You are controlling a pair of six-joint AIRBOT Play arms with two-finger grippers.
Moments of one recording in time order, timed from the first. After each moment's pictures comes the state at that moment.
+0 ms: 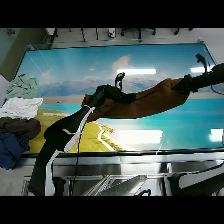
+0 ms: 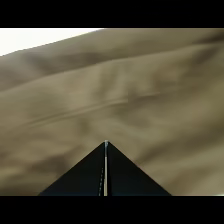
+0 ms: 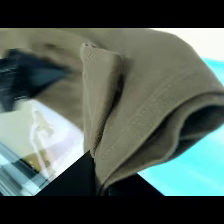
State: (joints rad) left arm -0.62 -2.16 1.98 -2.17 0.84 1.51; right arm -0.40 -1.71 1.71 2.40 -1.63 -2.00
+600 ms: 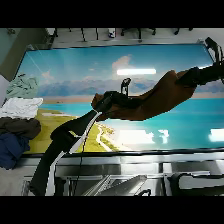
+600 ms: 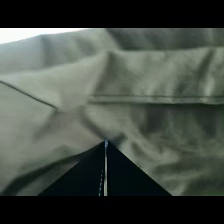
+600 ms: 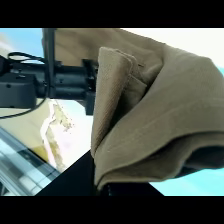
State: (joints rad) left arm -0.70 -2.21 1.98 -2.18 0.77 1.46; right arm -0.34 -1.54 1.72 2.40 -1.68 -1.97
